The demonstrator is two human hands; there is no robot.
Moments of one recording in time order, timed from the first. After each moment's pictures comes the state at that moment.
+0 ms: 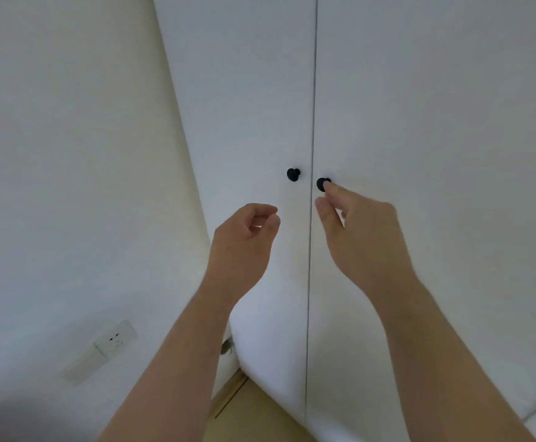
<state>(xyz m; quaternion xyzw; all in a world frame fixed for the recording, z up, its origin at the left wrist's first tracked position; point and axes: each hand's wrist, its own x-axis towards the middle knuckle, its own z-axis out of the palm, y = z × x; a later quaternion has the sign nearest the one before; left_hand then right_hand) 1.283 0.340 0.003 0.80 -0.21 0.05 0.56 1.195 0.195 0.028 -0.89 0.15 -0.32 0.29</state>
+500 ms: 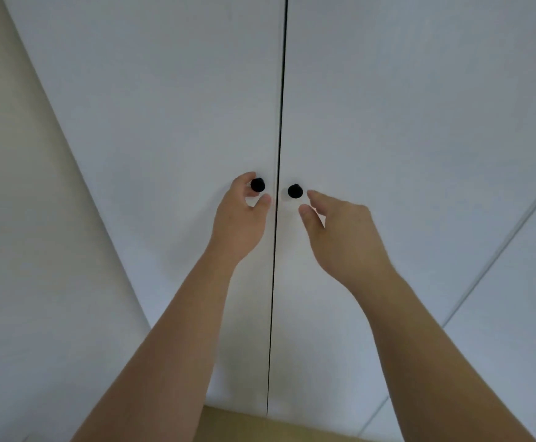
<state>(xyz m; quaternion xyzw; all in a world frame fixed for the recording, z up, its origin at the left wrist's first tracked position) 1.410 0.290 0.008 0.73 -0.39 -0.10 0.56 1.239 0.256 0.044 -0.85 0.37 -0.30 0.20</state>
